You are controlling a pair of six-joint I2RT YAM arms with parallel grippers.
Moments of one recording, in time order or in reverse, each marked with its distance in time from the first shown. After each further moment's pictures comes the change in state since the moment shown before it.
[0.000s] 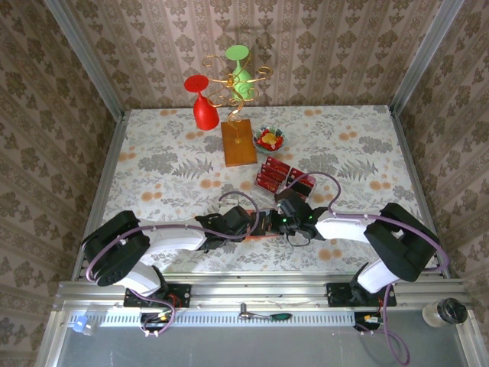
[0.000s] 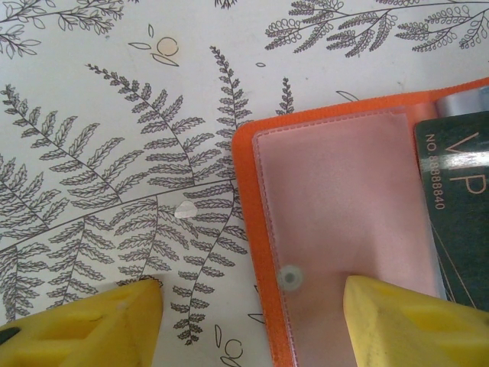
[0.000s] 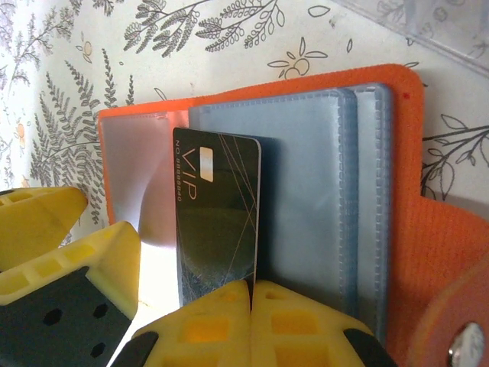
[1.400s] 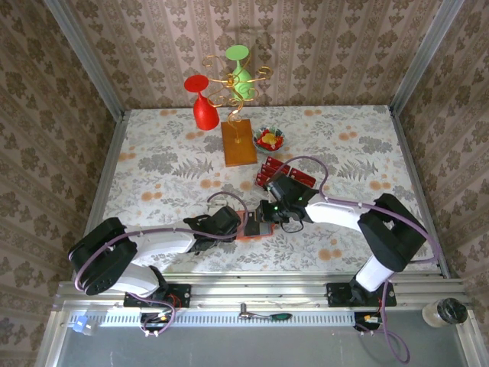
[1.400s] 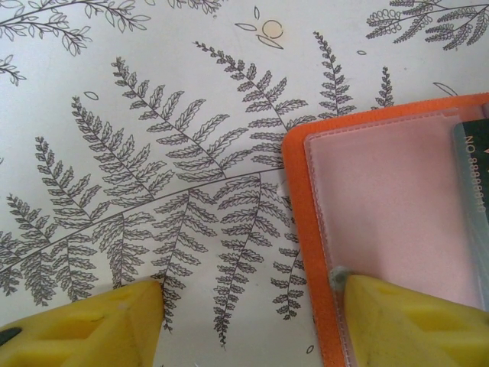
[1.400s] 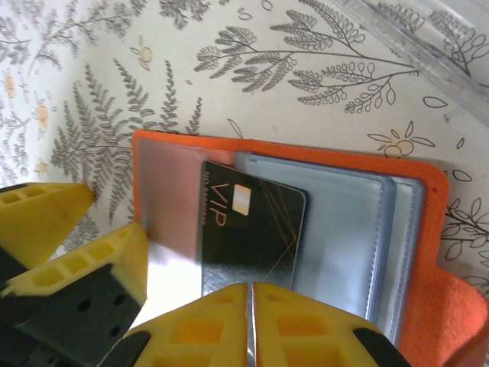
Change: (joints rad) left arm 0.064 -0.103 -0.085 -0.022 0.002 0.001; right arm -0.028 0.101 0.245 -0.238 -0.076 -0.174
